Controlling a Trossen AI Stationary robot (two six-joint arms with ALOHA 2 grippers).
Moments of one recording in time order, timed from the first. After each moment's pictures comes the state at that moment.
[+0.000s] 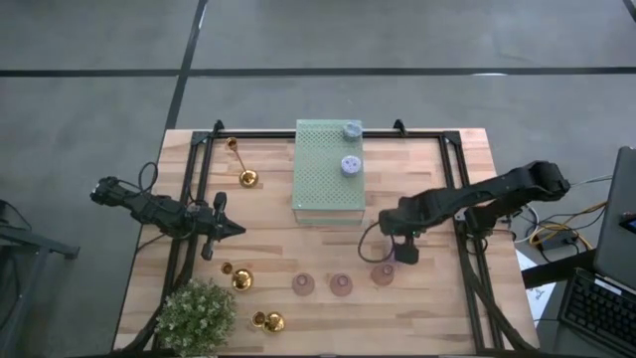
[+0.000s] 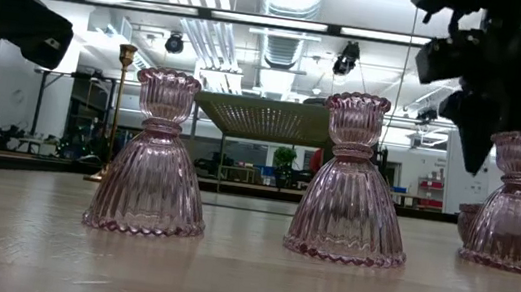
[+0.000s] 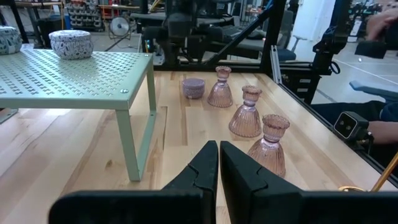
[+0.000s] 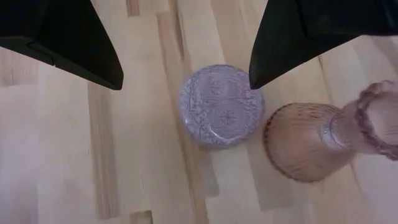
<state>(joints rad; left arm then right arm) -0.40 0.04 0.11 -0.26 -0.28 -0.11 0.17 1.38 0.92 -0.97 -0.02 0.39</state>
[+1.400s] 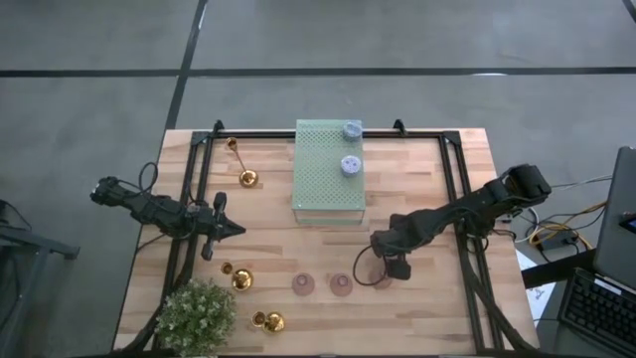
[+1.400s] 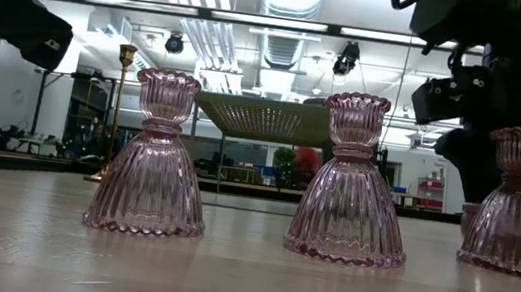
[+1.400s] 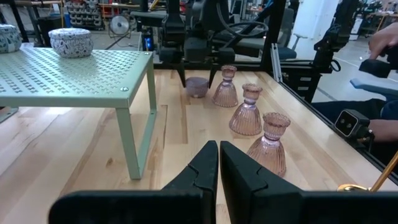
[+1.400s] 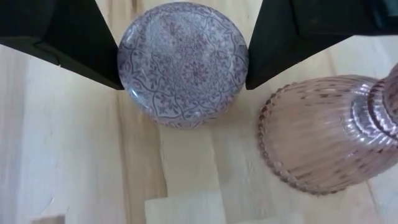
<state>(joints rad) -0.40 0.04 0.11 -0.27 -0.28 -0.11 0.29 1.56 0.85 -0.75 -0.02 0.47</state>
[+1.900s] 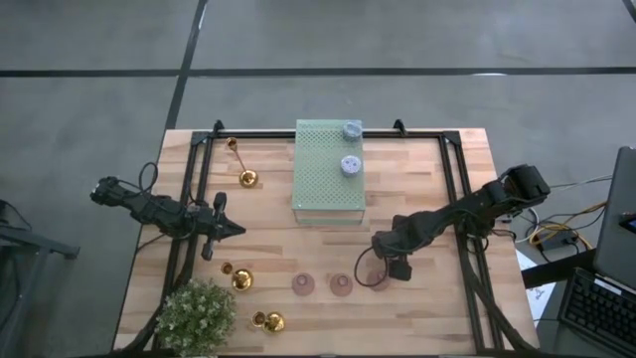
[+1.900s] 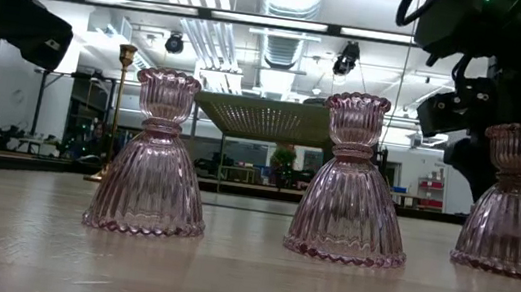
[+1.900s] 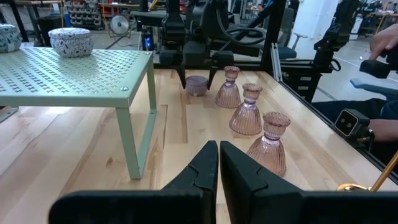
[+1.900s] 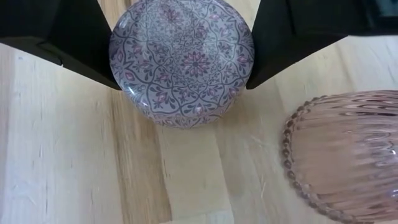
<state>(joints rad) -0.40 0.04 0.11 -0.27 -0.28 -0.11 0.29 1.57 0.82 -0.73 -0.02 0.52</state>
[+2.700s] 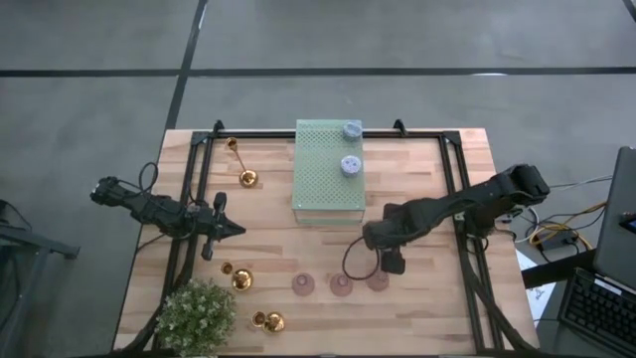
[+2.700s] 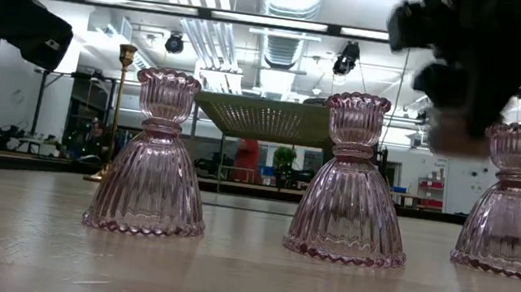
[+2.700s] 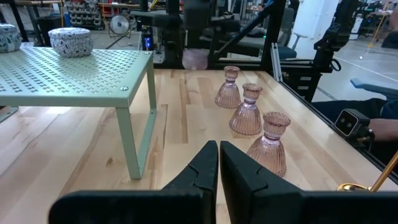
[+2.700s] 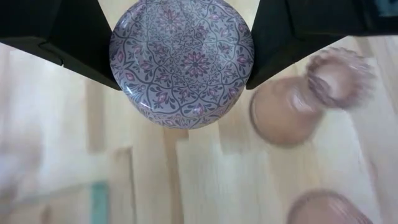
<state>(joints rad) -0.40 0.04 0.11 -0.27 -0.28 -0.11 0.25 1.56 1.18 -1.03 0.03 0.40</state>
